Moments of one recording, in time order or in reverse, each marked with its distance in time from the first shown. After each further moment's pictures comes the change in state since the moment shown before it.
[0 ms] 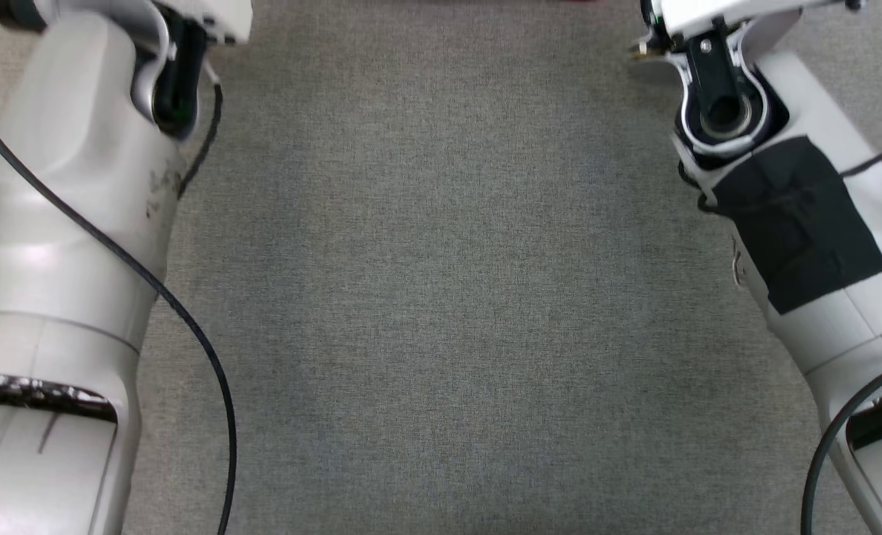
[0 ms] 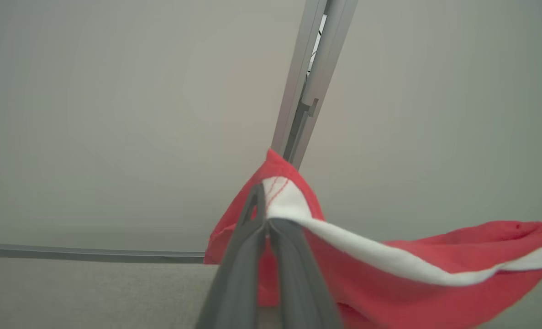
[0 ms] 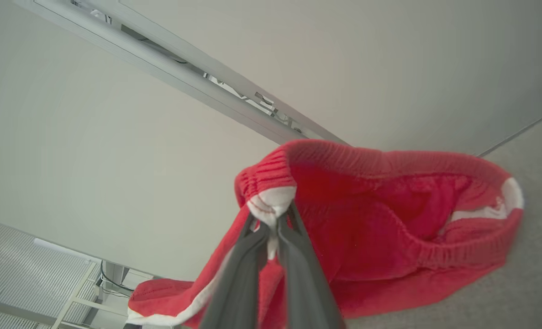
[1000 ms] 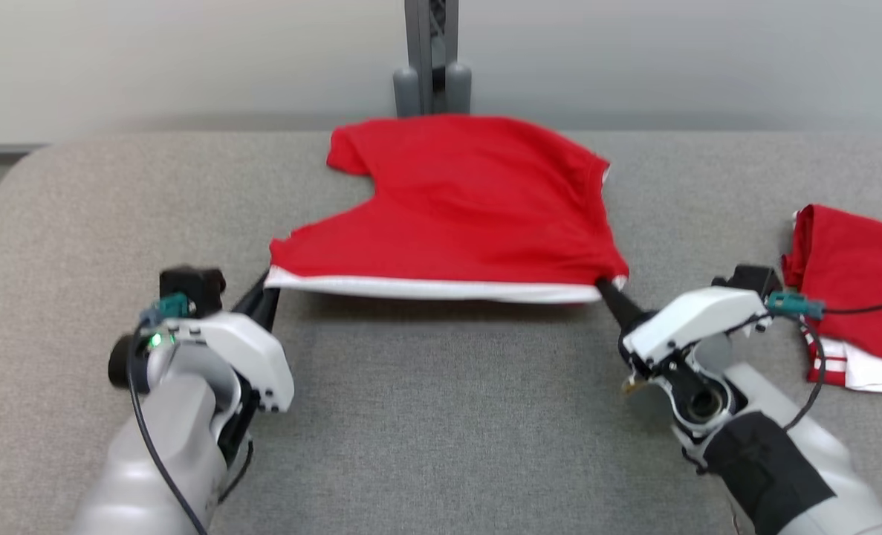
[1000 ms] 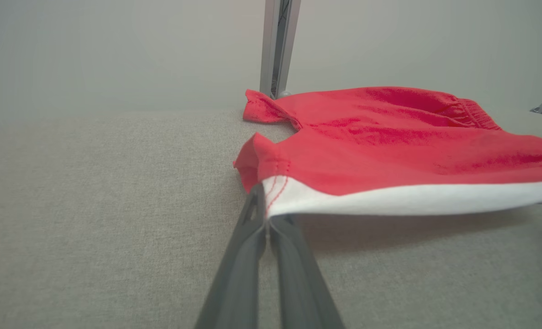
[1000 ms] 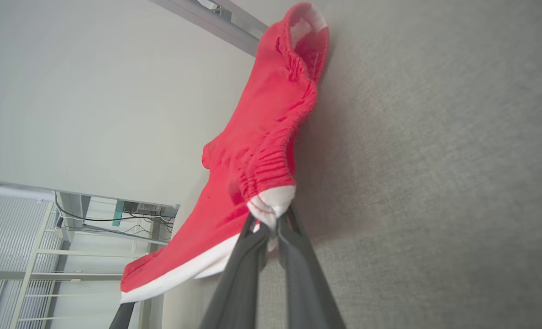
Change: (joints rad) left arm 0.555 0.025 -0.213 0.090 -0.010 -0.008 0.000; right arm 0.512 -0.048 0.106 0.093 0.124 0.000 0.235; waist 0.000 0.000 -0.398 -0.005
